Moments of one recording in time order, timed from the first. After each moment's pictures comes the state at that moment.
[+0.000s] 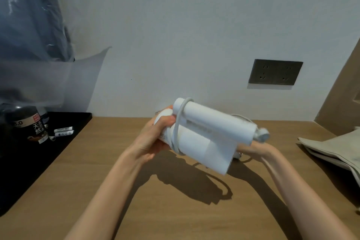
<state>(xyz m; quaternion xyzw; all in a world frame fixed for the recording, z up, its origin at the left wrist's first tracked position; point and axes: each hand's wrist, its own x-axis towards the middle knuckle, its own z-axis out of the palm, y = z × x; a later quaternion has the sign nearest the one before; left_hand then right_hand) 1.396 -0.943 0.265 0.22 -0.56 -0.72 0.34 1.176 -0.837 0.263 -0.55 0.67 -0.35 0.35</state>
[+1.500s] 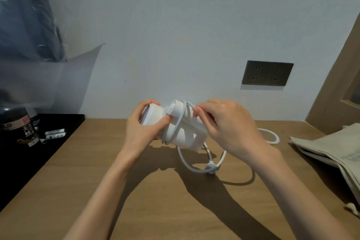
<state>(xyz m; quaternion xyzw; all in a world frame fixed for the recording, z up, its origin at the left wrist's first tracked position) 1.399 -0.941 0.268 0.31 -0.63 -0.48 0.53 1.251 -0.819 0.323 -0.67 0.67 -0.27 -0.17</state>
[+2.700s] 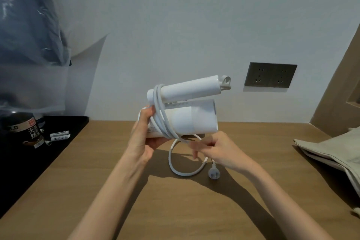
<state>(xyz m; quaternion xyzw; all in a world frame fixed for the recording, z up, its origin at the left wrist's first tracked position) 1.392 -0.934 0.275 0.27 -0.38 -0.73 0.50 1.228 -0.840 0.260 -0.63 0.63 -0.38 0.25</state>
